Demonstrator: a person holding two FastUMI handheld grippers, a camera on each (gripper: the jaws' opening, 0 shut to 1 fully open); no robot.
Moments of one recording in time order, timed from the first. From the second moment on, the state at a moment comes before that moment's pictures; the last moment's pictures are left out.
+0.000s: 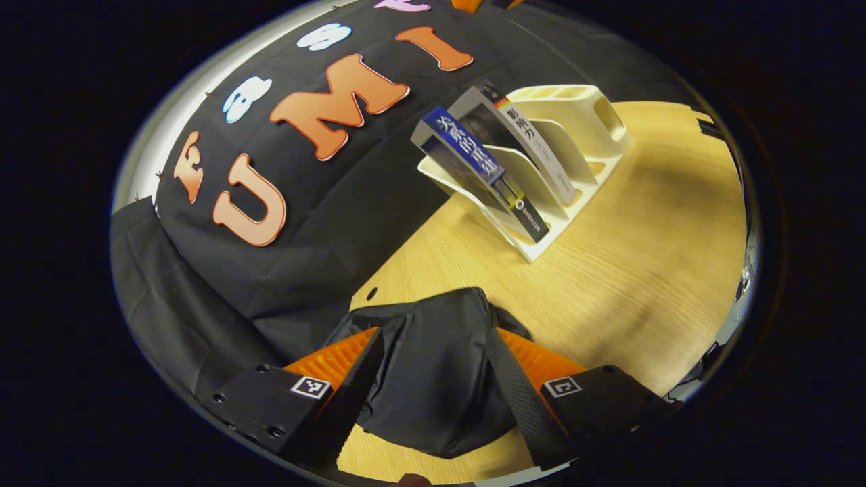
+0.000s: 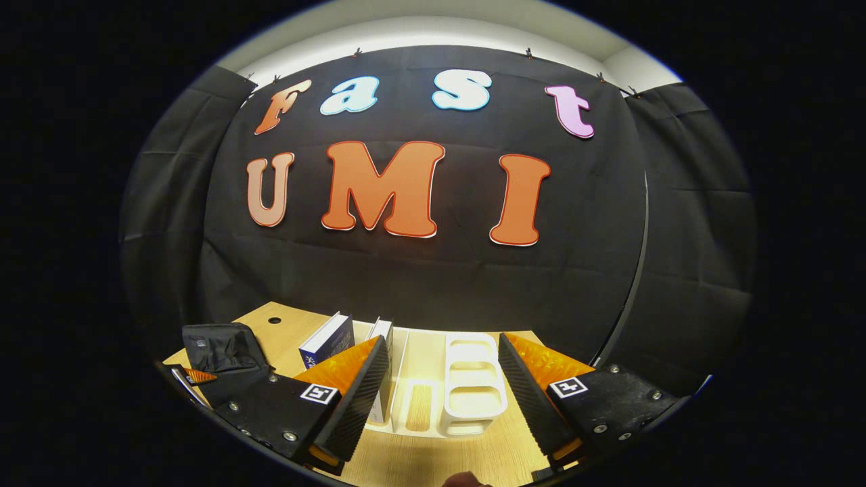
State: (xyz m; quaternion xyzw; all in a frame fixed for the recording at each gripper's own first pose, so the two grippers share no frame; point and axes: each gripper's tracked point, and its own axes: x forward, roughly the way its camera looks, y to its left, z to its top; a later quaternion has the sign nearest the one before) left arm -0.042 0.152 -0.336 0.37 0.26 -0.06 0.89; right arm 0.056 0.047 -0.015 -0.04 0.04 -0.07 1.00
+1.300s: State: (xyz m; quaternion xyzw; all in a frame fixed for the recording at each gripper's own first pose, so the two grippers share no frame) left arm 0.001 0.200 -0.376 0.44 0.30 0.01 0.85; right arm 0.061 0.058 -0.018 -0.06 0.05 -0.06 1.00
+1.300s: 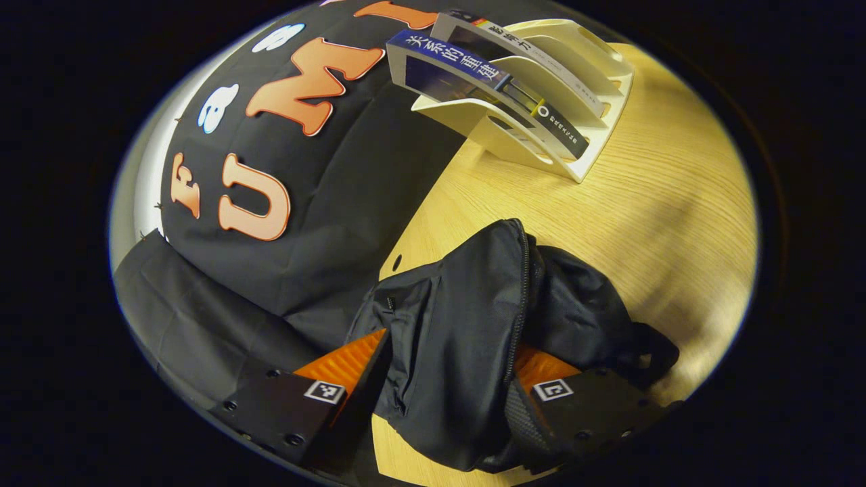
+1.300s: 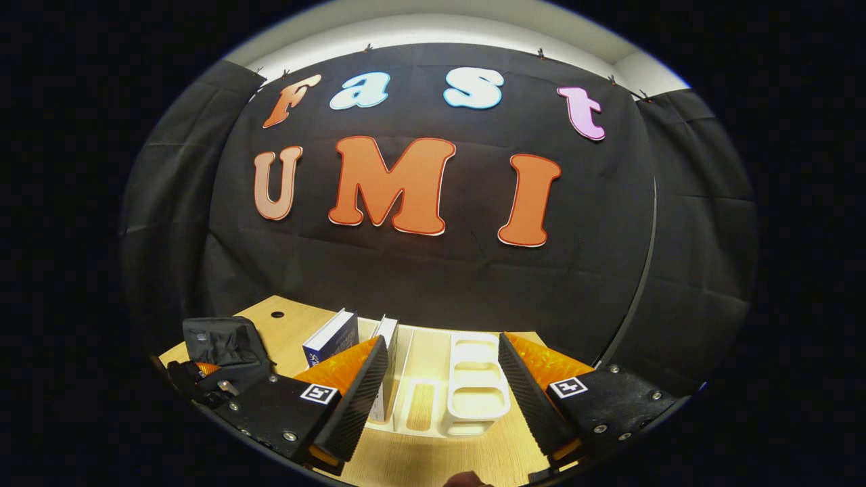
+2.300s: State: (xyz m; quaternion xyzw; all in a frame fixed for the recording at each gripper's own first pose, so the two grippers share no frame) left arm 0.015 0.218 -0.312 0.29 0.41 -0.11 0.86; right arm 0.101 0.108 -0.033 -0.08 0.12 -0.01 0.99
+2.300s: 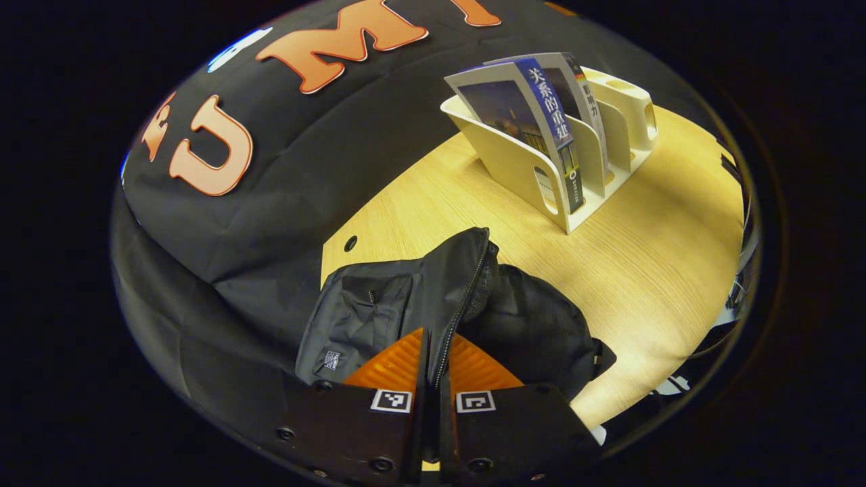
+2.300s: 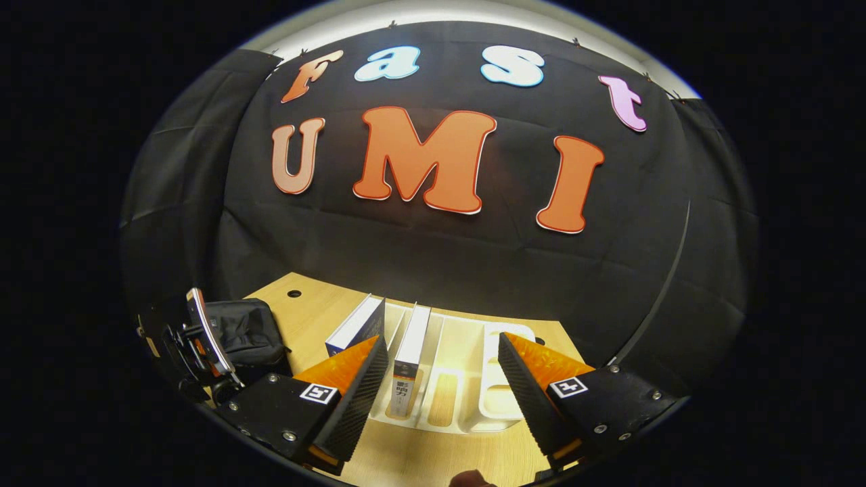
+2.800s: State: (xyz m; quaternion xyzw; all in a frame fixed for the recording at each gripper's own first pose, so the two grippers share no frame) left arm 0.041 0.236 -0.267 0.21 0.45 -0.18 0.85; right arm 0.129 0.142 -0.044 -0.09 0.18 0.02 0.98
